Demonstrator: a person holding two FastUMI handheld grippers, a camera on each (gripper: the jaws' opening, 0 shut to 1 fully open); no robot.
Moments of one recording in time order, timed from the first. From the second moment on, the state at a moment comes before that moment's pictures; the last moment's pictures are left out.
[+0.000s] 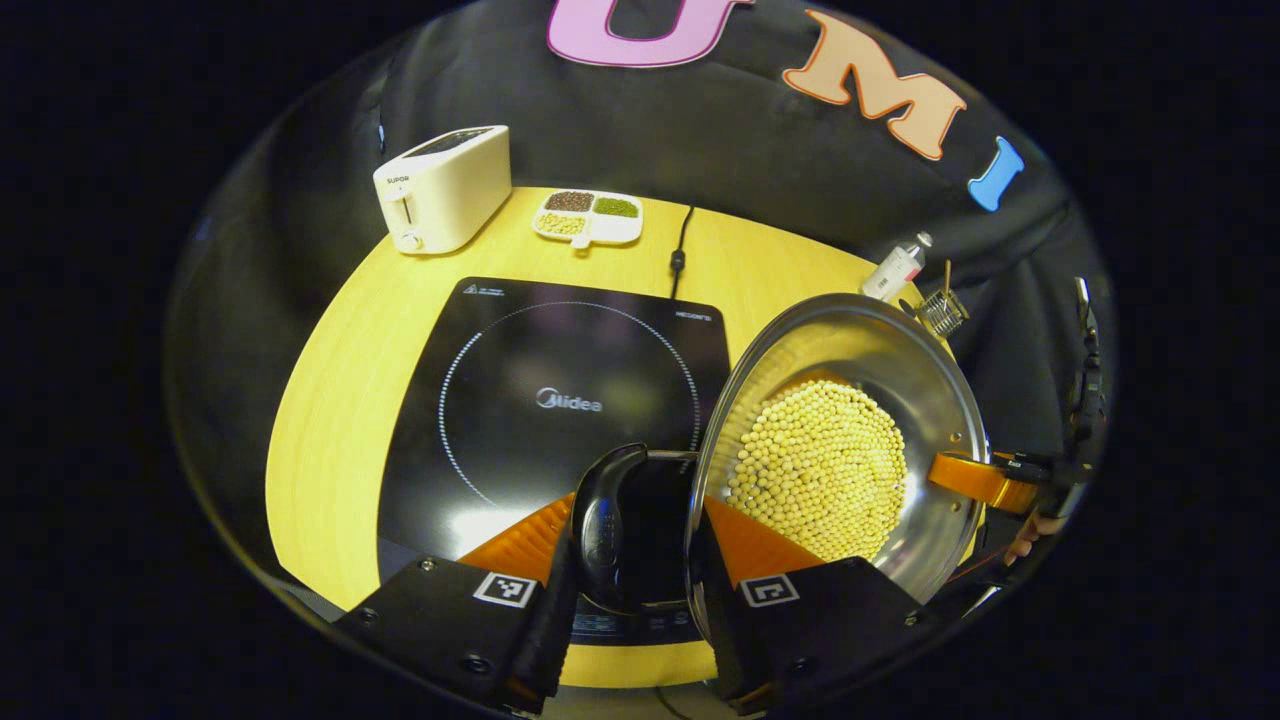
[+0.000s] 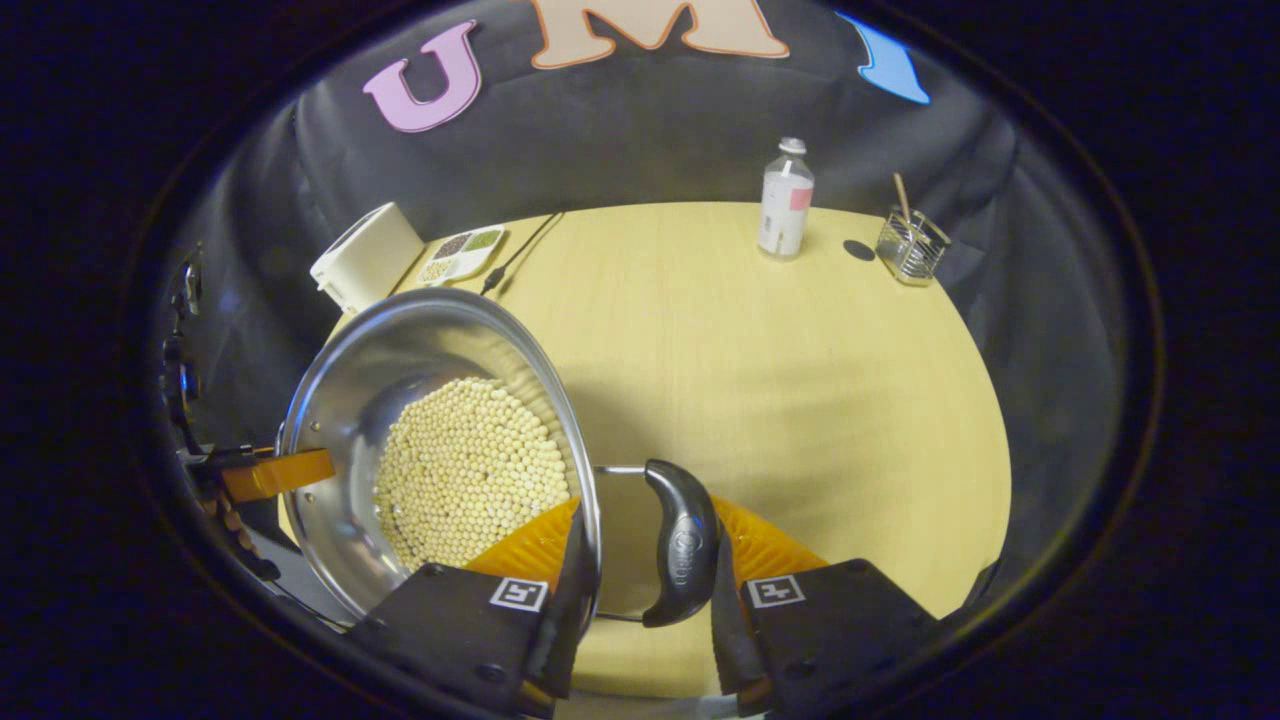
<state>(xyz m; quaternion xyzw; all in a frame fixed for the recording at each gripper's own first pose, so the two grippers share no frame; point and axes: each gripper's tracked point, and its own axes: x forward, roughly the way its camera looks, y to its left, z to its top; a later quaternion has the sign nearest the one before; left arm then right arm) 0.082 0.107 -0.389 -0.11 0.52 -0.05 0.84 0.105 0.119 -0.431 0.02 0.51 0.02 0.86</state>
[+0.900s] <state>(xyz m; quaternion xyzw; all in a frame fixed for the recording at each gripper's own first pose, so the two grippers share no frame) 0.121 0.234 -0.422 -0.08 0.52 -0.07 0.85 0.123 0.248 -0.465 0.00 0.55 -0.02 0.83</state>
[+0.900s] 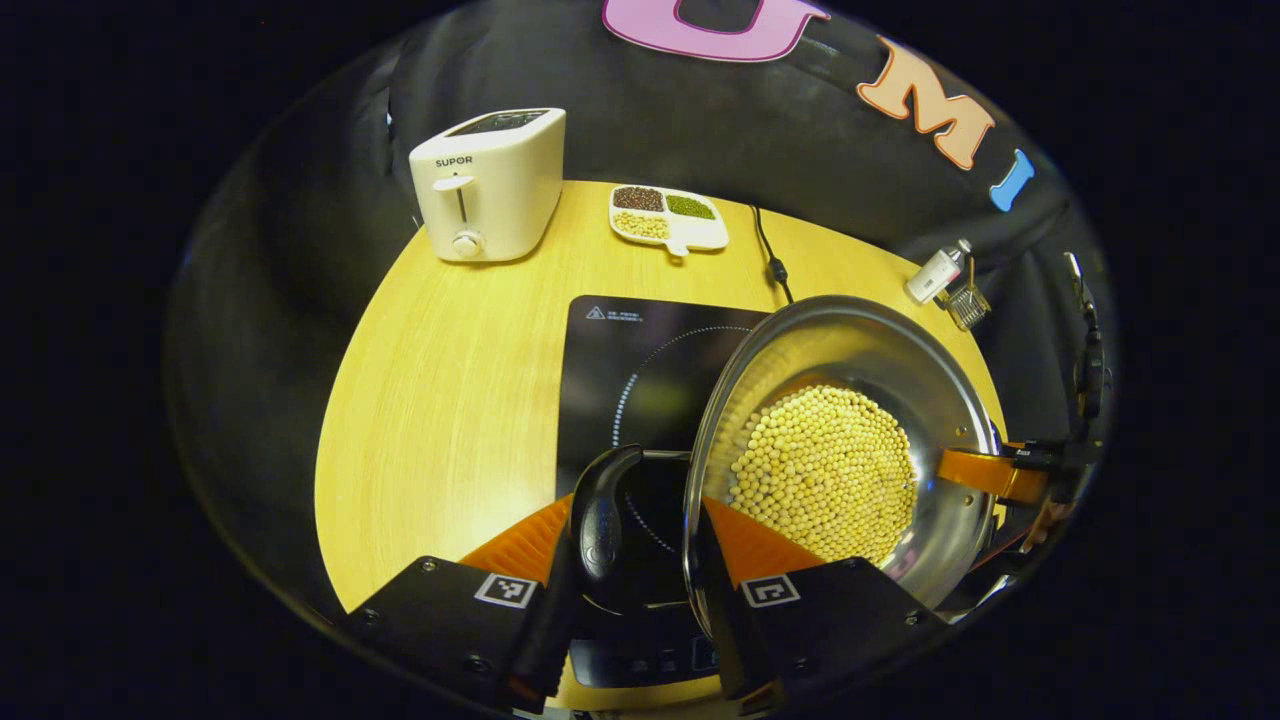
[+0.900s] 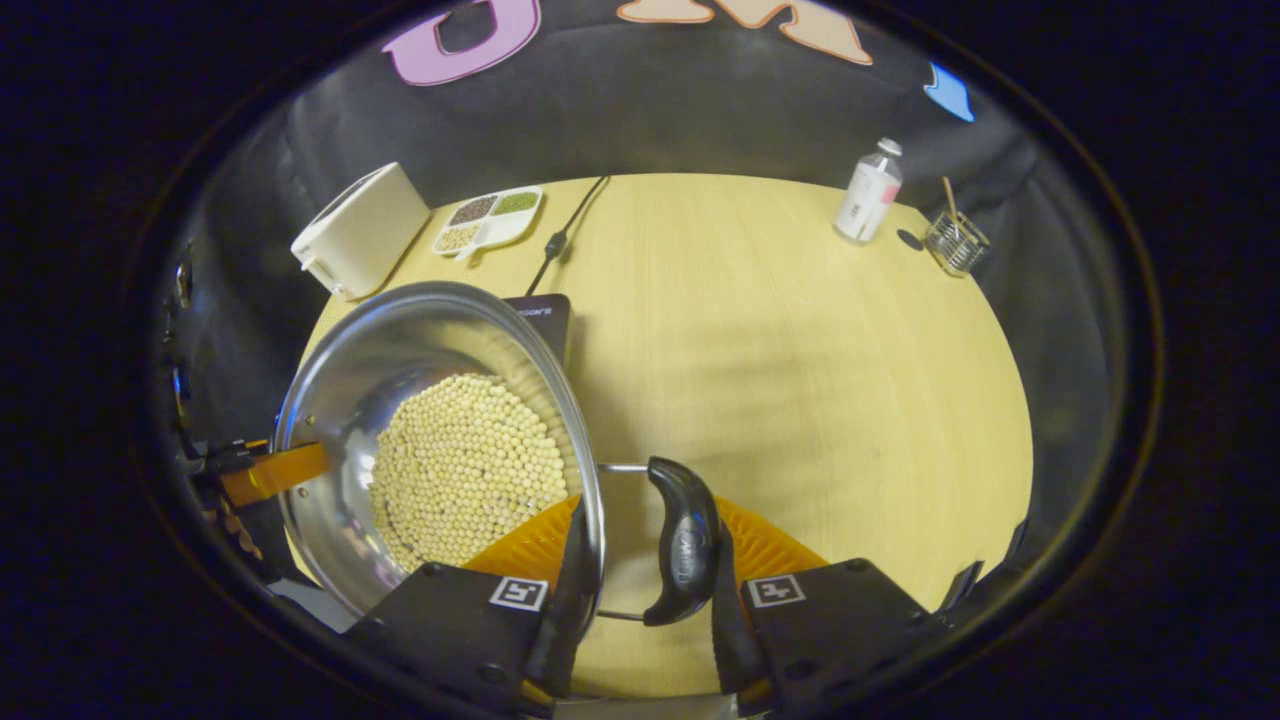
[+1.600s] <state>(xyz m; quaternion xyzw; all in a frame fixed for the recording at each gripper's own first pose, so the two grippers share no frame) 0.163 0.266 -0.425 -0.04 0.46 -0.09 0.88 0.125 0.245 -0.472 0.00 0.56 -0.02 0.83</state>
